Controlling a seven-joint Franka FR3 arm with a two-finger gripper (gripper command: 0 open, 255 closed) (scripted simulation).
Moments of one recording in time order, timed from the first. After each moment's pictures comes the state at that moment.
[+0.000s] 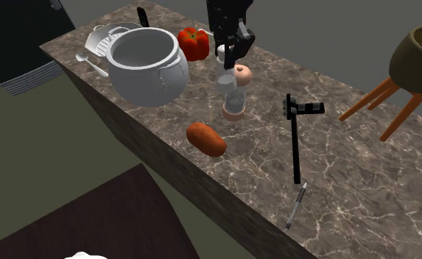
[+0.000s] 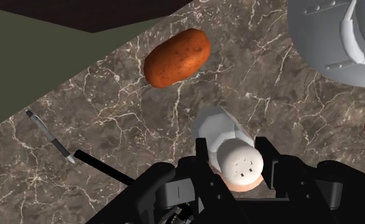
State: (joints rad) arm 0.06 -0.11 0.20 -1.92 0.09 1.86 0.41
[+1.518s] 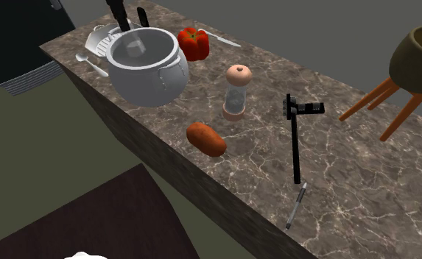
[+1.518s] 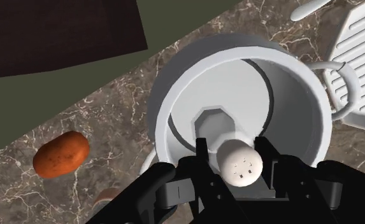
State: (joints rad) arm 0.29 -0.05 0.51 -1.85 0.06 1.88 0.95
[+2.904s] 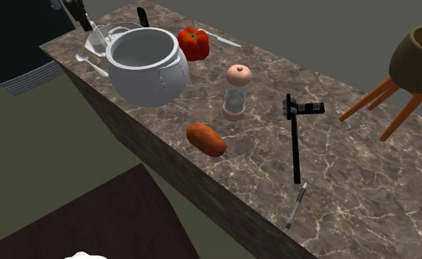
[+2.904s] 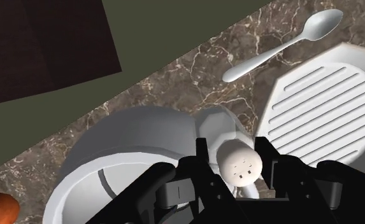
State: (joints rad) arm 0.48 0.23 0.64 -1.67 -0.14 1.93 1.32
